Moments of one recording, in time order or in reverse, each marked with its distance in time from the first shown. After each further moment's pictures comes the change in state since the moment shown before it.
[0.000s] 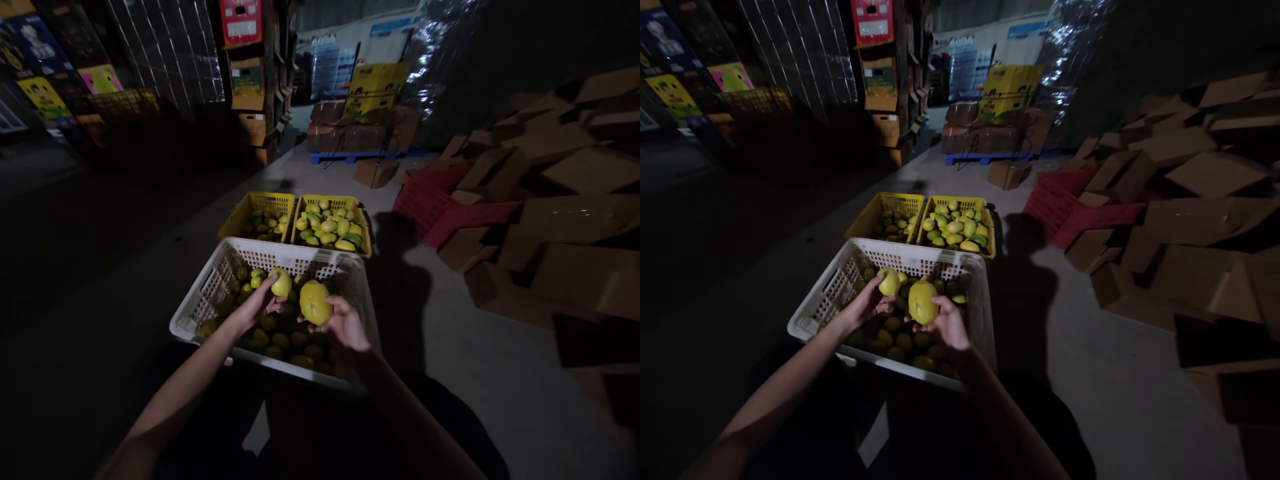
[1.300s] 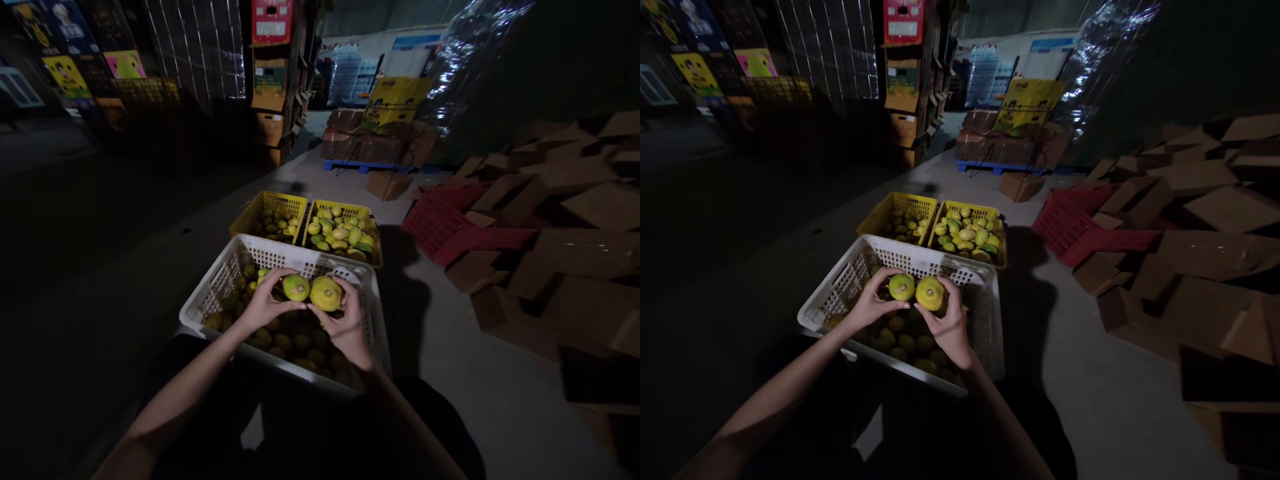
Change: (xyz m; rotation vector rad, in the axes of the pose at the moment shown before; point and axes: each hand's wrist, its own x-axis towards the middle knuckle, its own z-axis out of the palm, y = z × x) left_hand -0.018 0.005 -0.020 0.794 0.097 0.908; right_hand 0.020 0.021 0.008 -1.038 0.283 -0.987
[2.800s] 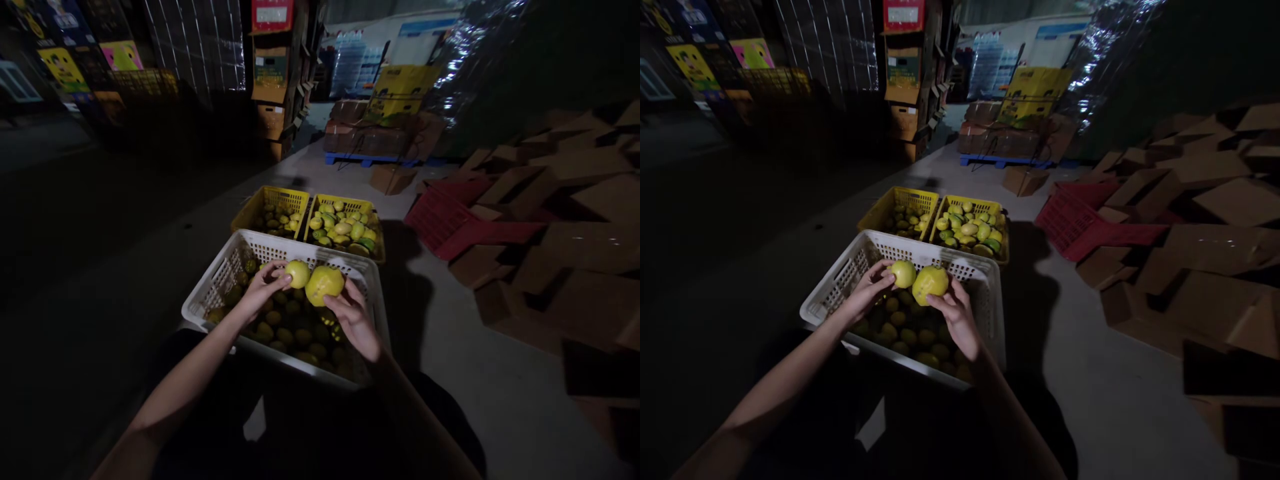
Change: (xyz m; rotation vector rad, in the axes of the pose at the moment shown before) left_hand 0.005 0.006 -0.002 -0.681 0.115 -0.494; right_hand 0.015 -0.019 -0.010 0.825 -0.126 0.656
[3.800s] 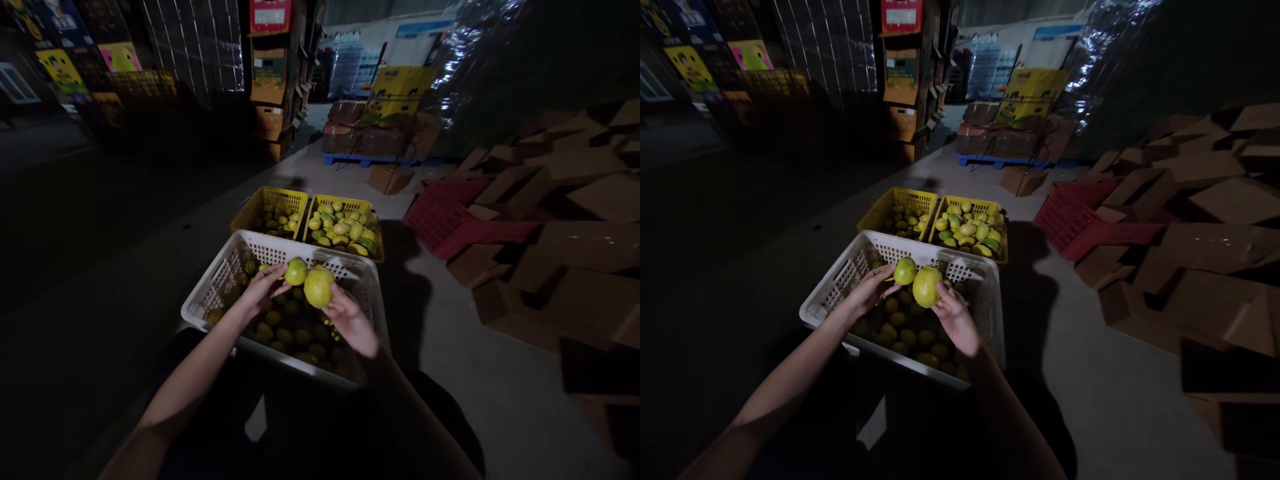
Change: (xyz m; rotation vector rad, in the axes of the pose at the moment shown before) left_hand 0.017 -0.003 -0.001 -0.134 0.177 -0.284; right_hand 0.012 0.016 -0.010 0.143 0.021 0.151
